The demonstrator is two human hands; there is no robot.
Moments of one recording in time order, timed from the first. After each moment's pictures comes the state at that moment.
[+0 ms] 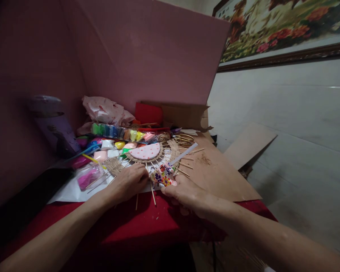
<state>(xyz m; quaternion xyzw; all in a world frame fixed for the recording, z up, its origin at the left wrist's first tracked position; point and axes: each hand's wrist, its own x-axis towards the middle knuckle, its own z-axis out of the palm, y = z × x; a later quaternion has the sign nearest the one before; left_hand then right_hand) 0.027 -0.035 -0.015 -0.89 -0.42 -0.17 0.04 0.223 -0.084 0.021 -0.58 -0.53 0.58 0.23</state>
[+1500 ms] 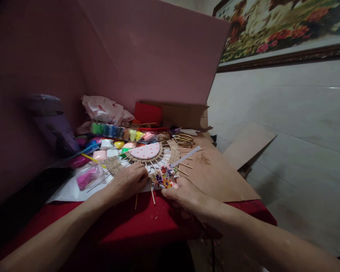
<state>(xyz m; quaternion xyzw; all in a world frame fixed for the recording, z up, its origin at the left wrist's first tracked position) 0.029 -0.034 -0.016 -0.89 -0.43 -0.17 0.05 0.224 -0.089 0.020 -0.60 -0.55 0.56 0.18</state>
